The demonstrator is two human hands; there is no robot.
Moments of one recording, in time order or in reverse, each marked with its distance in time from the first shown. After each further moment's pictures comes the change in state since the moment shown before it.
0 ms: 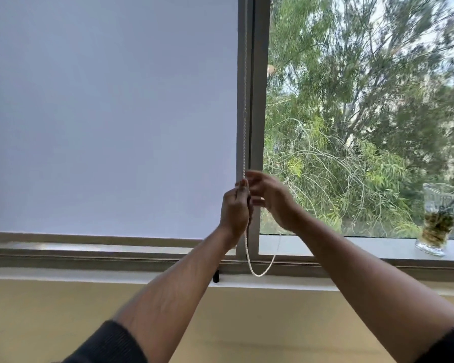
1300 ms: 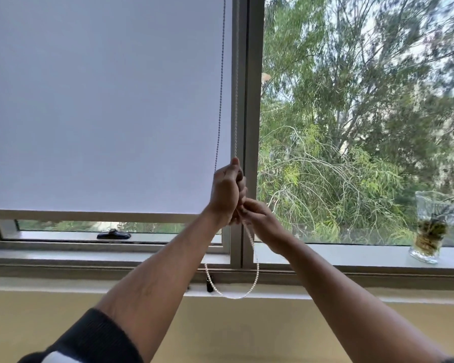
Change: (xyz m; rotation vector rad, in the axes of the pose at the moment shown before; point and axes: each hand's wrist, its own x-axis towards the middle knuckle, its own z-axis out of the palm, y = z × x) left_hand 0.034 0.051 0.002 -0.244 -0.108 0.021; right_hand -0.012 0.031 0.012 -0.064 -0.111 -0.119
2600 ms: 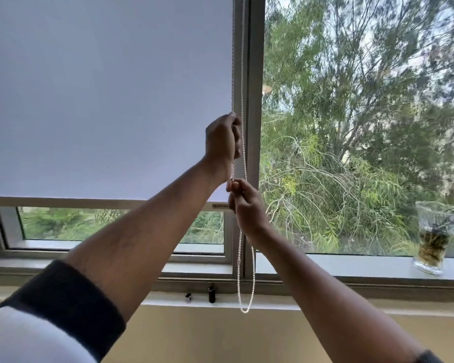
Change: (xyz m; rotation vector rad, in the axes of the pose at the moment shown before) left_hand 0.036 0.113 0.028 0.062 0.114 0.076; right_hand 0.035 -0.038 0.042 0.003 0.373 -0.133
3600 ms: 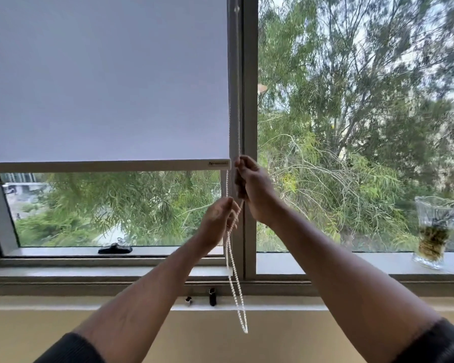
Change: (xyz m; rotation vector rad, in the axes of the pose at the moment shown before) left_hand -0.052 -0.144 -0.075 0.389 -0.249 -0.029; right_hand 0.034 -0.044 -0.019 0.178 -0.085 0.226
